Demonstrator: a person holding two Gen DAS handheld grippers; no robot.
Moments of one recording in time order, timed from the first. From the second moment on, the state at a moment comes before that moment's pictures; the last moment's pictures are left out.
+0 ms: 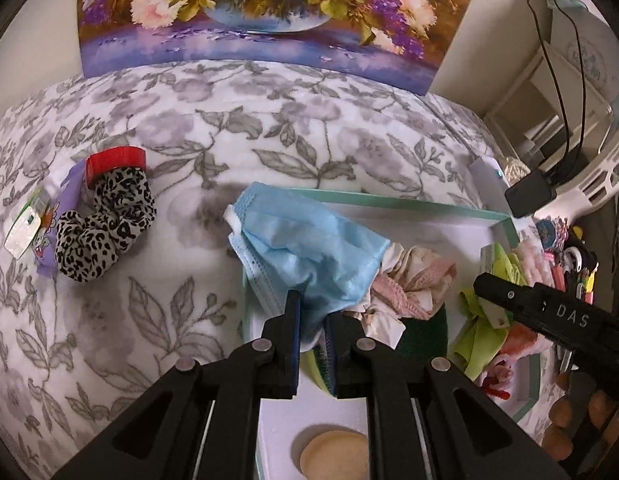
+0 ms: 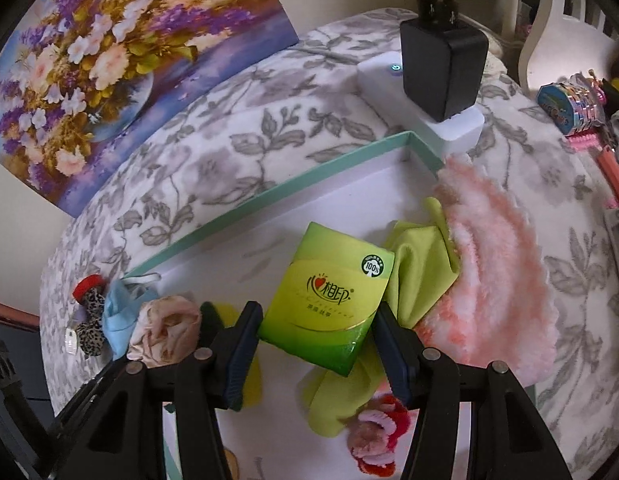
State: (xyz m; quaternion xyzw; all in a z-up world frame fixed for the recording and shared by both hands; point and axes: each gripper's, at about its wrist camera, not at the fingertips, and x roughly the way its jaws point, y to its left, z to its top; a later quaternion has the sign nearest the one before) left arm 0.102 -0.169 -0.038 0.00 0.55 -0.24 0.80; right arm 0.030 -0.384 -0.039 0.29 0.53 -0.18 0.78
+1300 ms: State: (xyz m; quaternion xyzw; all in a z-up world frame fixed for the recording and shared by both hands) left arm 0.109 -0.133 -0.005 -0.07 0.57 -0.21 0.79; right arm 0.036 -0.367 -0.003 0.25 0.52 -0.17 0.80
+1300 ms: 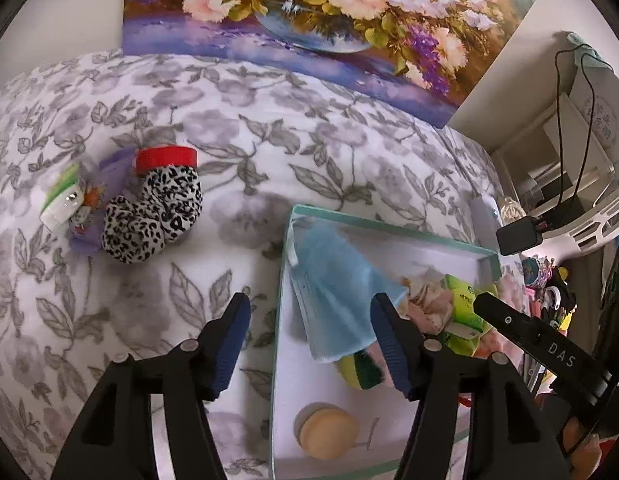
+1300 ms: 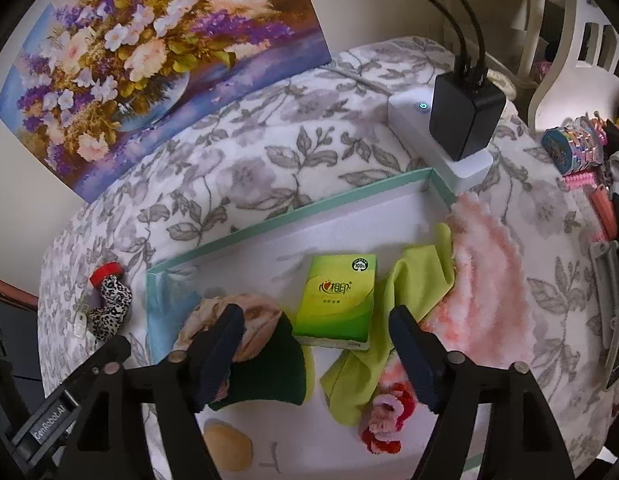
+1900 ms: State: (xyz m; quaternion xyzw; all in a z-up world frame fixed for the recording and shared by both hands) left arm 0.117 -0.110 -0.007 -0.03 0.55 -0.11 0.82; right arm 0.039 -0.355 0.001 0.20 0.53 -0.16 0.81
